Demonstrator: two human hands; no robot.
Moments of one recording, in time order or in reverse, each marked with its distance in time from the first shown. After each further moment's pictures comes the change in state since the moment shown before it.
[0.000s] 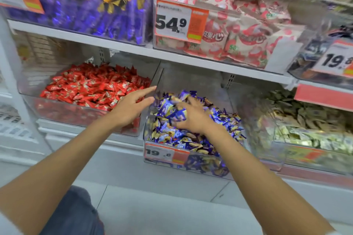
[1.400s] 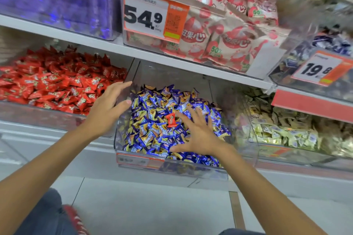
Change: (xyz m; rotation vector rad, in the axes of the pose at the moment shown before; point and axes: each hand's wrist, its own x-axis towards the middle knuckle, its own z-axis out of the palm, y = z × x) left_hand 0.003 0.001 0.017 0.079 0.102 -0.028; right_hand -0.066 0.050 -0.024 -0.031 -0.185 0.079
